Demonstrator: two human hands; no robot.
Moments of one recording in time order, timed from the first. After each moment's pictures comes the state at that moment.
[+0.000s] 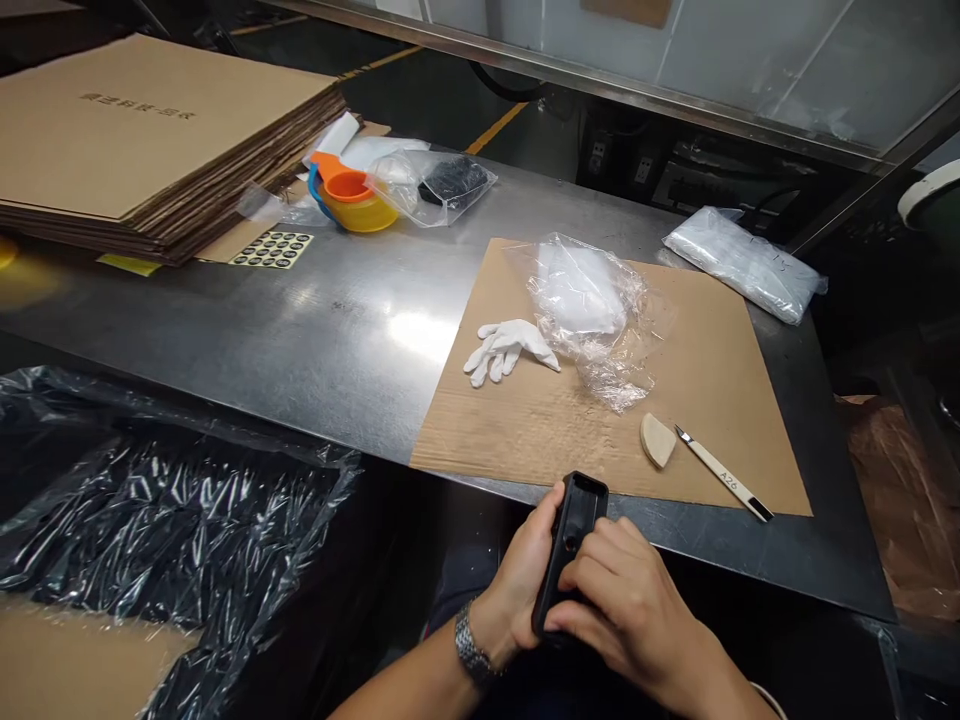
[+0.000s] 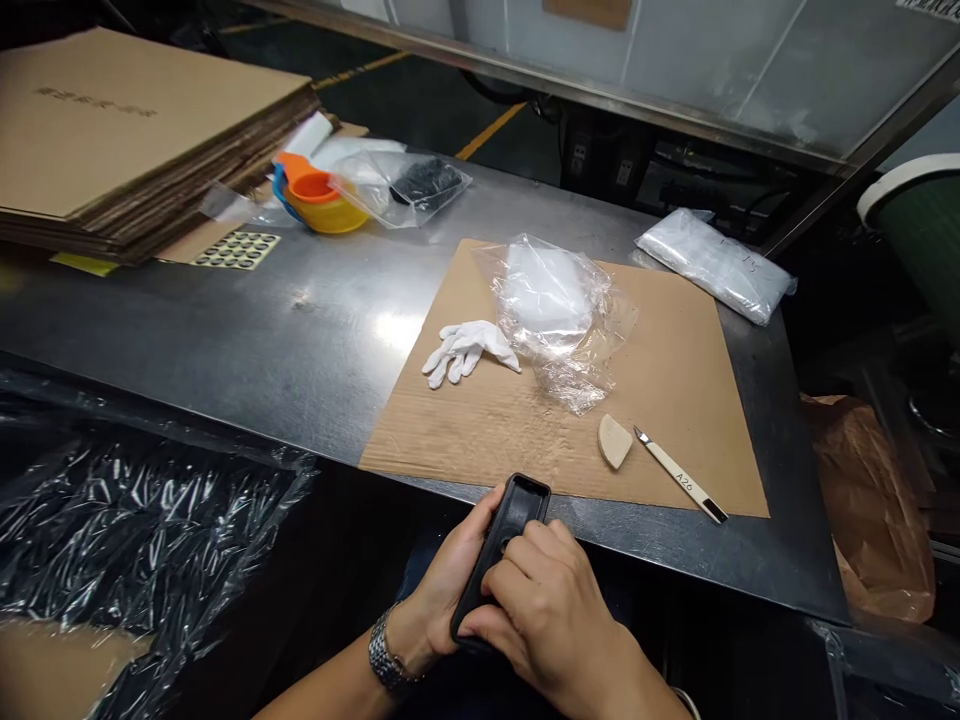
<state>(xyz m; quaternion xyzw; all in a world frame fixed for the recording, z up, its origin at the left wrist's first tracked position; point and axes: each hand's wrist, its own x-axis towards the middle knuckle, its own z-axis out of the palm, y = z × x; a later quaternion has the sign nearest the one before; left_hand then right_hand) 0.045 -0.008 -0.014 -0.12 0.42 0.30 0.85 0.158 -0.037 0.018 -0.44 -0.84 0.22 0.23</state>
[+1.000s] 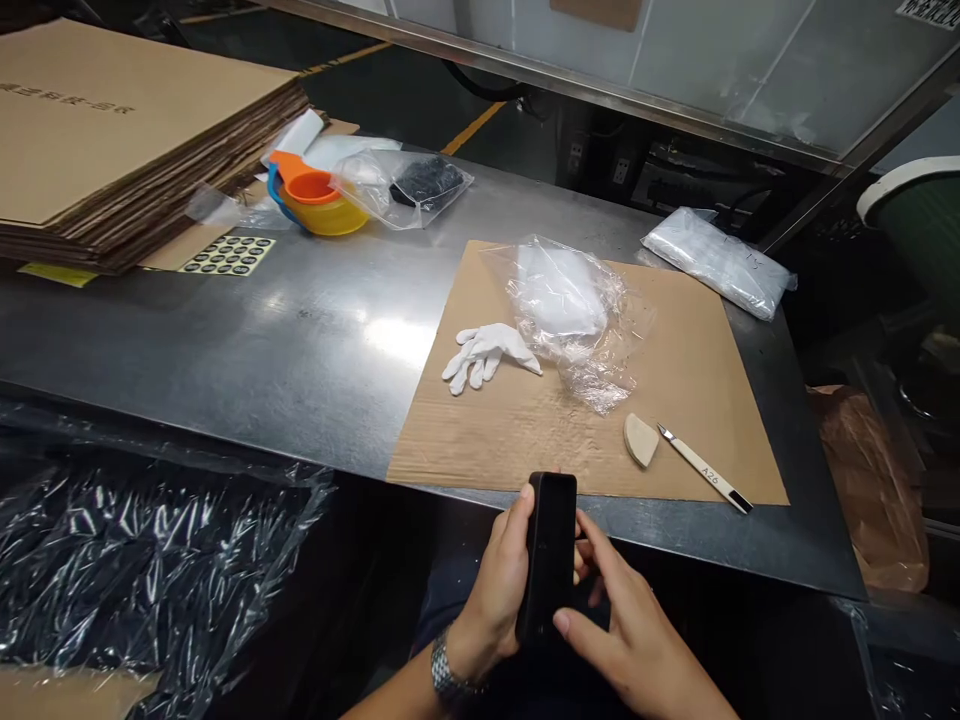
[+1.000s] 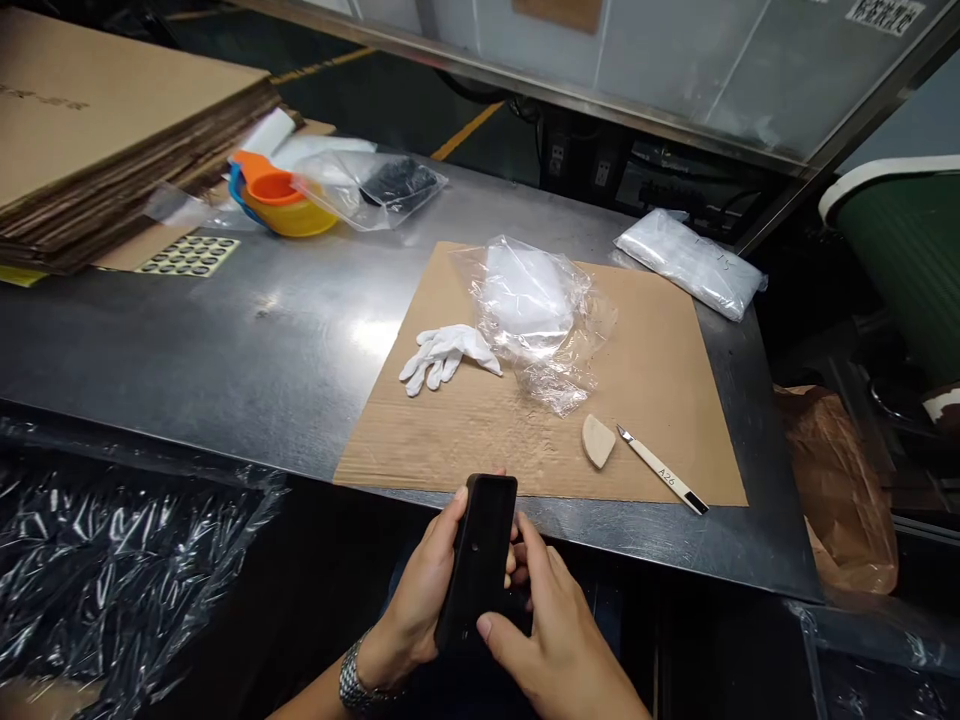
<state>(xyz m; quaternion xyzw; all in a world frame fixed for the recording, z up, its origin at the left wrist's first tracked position) 0.039 -0.012 -0.013 0.08 0.45 0.36 0.81 0.174 -0.069 -0.007 -0.59 -0.58 0.53 0.21</state>
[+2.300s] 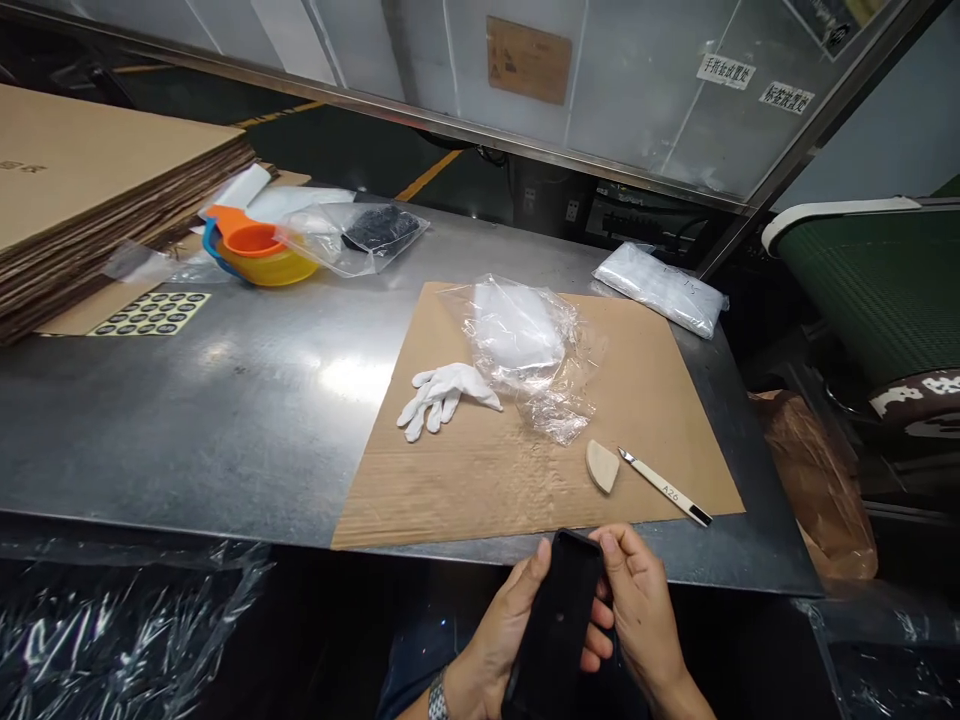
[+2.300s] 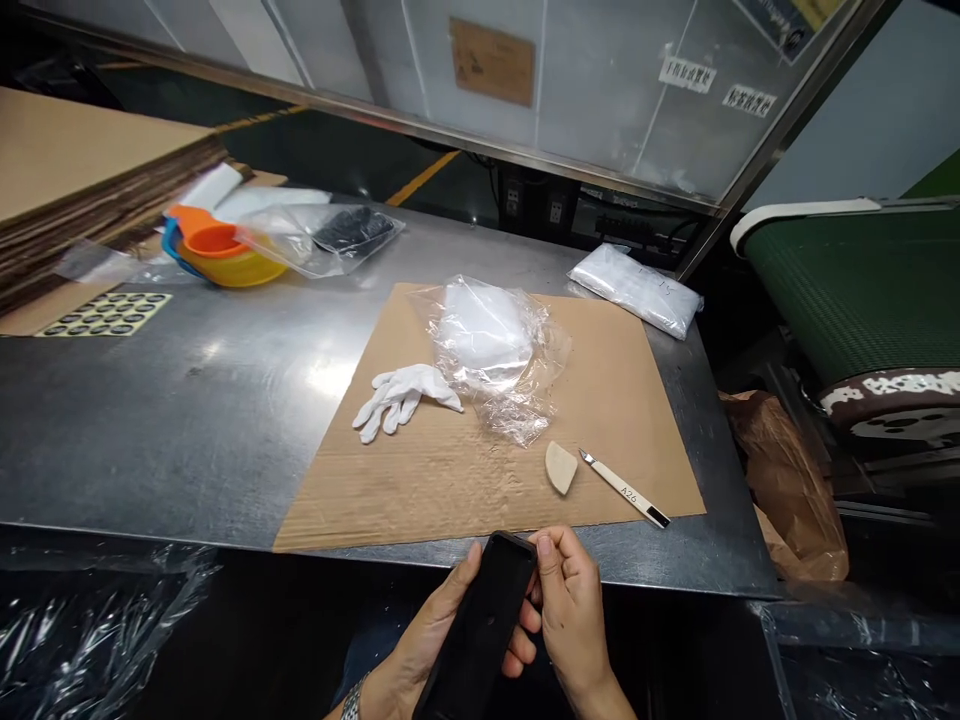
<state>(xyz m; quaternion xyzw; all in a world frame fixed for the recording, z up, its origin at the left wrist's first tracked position) 0.065 -0.018 -0.032 0.05 0.33 0.18 0.93 0.187 -0.046 -0.020 -0.66 -0.32 0.47 0.48</state>
